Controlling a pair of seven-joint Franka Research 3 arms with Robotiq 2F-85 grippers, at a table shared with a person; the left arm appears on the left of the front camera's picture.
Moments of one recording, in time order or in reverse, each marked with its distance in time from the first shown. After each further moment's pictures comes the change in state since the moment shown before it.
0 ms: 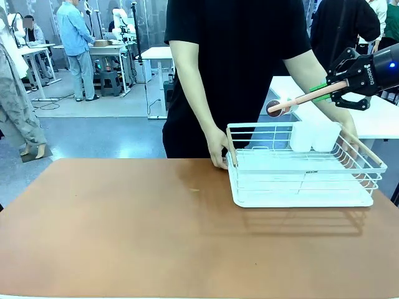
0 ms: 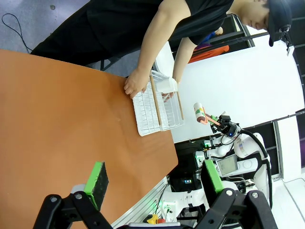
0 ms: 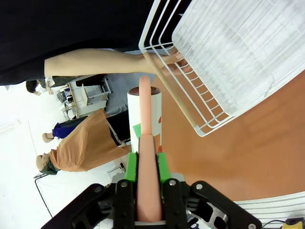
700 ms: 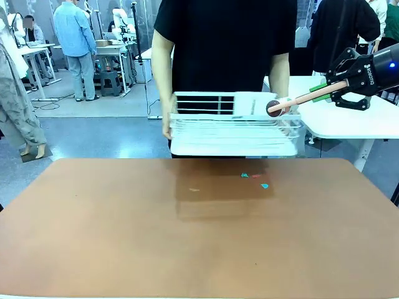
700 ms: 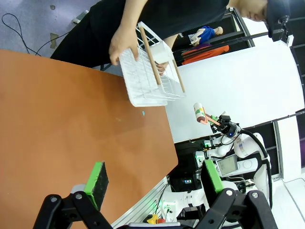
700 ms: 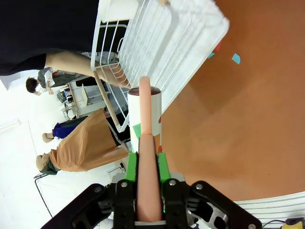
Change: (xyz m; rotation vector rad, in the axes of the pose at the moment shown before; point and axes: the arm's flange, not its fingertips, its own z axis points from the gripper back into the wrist) left arm 0.000 0.000 0.000 0.000 0.000 0.000; right arm 0.000 0.000 0.000 0.000 0.000 0.000
